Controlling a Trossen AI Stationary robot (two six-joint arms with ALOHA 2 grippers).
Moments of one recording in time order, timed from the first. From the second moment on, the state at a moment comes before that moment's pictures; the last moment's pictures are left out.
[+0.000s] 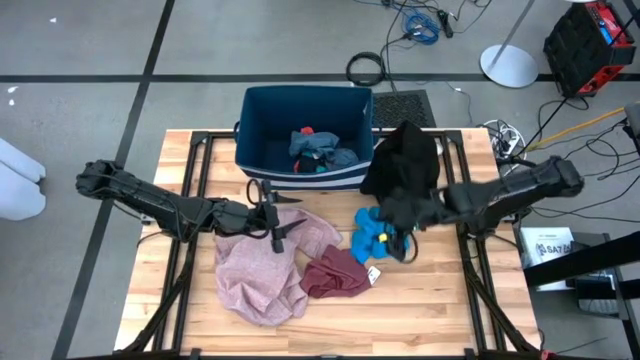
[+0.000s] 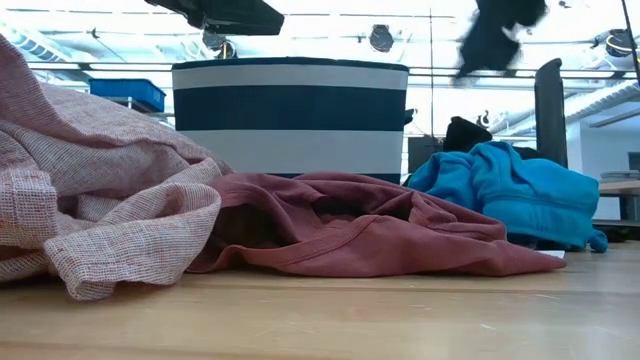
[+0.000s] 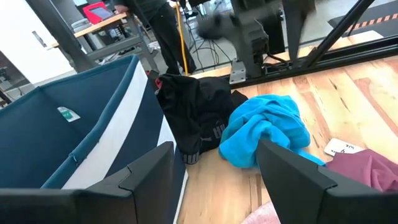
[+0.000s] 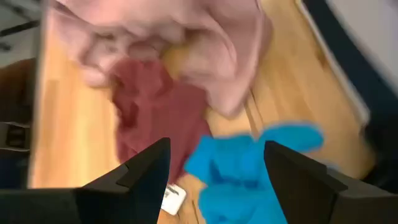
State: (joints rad) left arm -0.26 1.17 0.70 0.25 -0.50 0.24; right arm 0.23 1.19 1.00 -0.66 0.15 0.46
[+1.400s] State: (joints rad) left arm -0.23 1.17 0.70 0.25 -0.47 0.15; right arm 0.38 1.38 0.93 -0.61 0.37 0.65
